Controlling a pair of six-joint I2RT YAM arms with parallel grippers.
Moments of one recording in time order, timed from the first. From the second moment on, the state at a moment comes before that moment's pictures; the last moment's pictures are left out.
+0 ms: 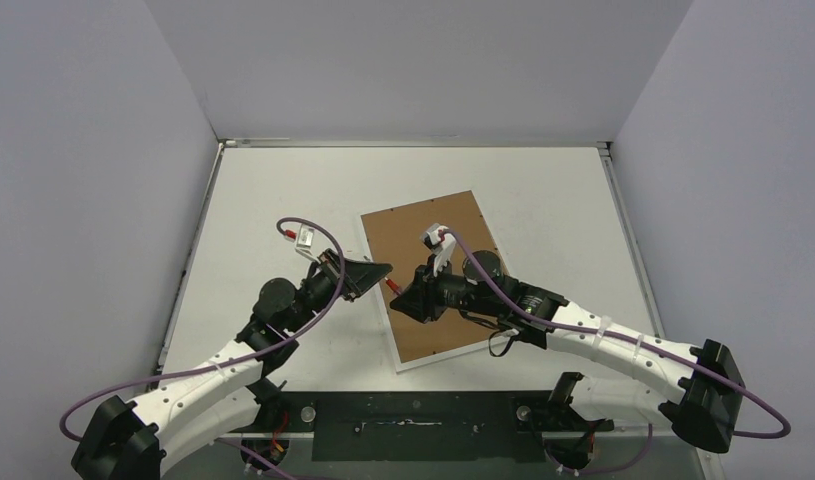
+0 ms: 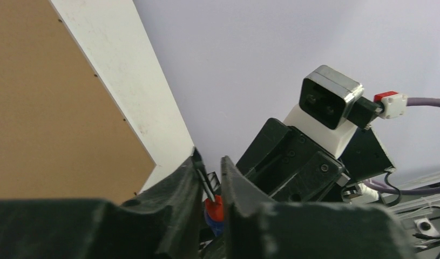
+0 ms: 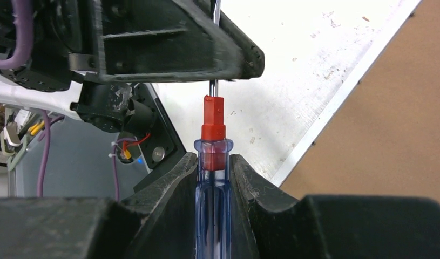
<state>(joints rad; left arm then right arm) -0.68 0.83 0.32 0.64 0.18 -1.19 0.97 1.09 0.78 -0.02 -0.22 0.47</state>
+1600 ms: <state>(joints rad) -0.84 0.89 0.19 1.19 -0.20 -1.17 1.00 1.19 0.39 1.13 0.02 0.86</state>
